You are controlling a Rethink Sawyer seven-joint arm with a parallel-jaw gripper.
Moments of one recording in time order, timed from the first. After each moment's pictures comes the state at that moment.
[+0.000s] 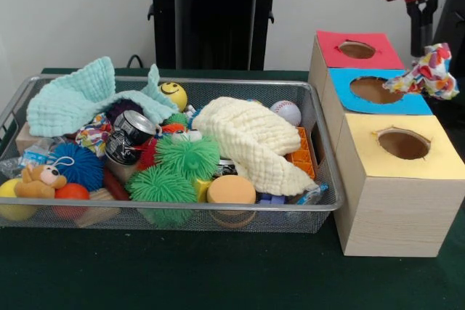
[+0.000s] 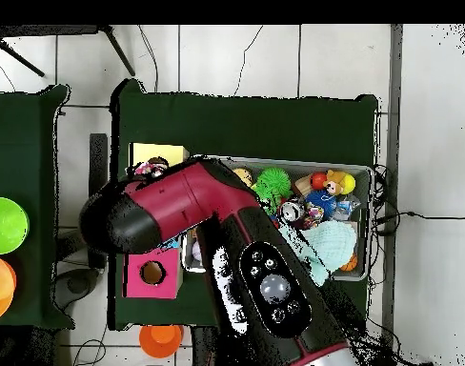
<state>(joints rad) -0.37 -0.89 0.64 1.72 -0.47 0.62 1.57</state>
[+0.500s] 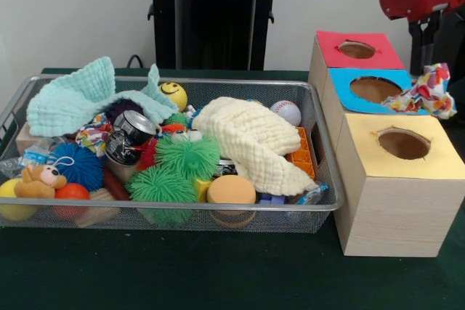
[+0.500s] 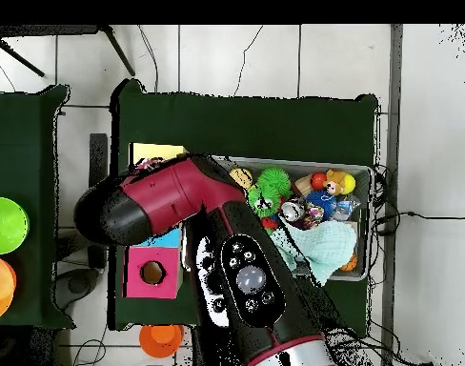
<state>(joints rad) -0.28 -0.84 0.51 1.64 -0.48 0.62 1.57</state>
